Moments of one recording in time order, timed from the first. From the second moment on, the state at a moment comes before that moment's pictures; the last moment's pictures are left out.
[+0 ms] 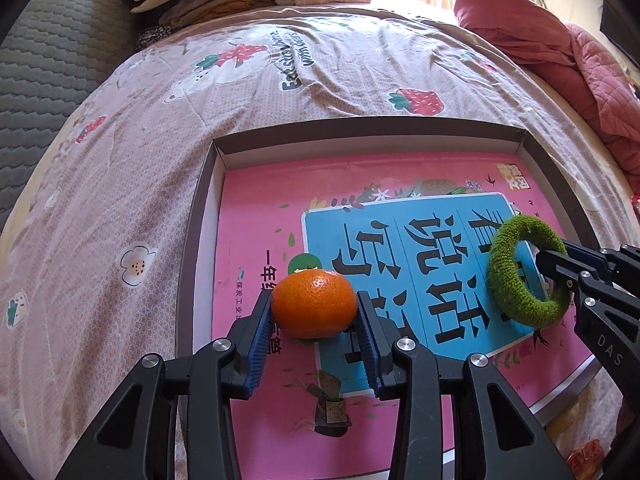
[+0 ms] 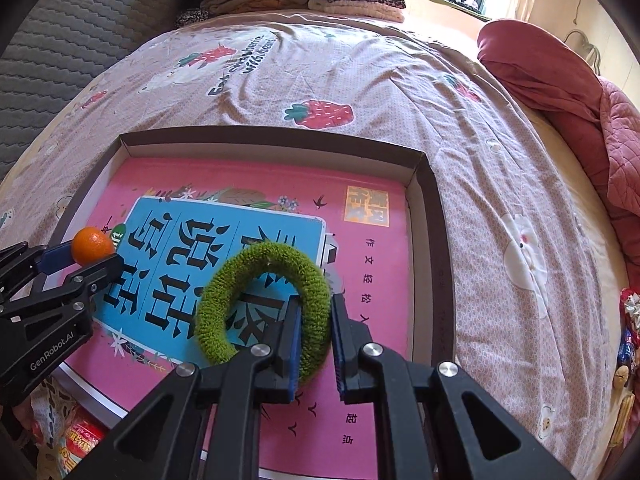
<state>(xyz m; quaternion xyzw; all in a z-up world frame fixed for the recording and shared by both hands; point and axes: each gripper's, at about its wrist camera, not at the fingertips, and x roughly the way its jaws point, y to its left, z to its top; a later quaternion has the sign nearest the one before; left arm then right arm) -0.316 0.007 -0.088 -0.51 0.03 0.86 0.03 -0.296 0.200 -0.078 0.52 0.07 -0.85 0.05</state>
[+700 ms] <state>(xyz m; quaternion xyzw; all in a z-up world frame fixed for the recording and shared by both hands) -0.304 0.002 -0.064 -0.52 0.04 0.85 0.03 -0.284 0.202 -0.049 0.50 0.07 -0.86 0.05</state>
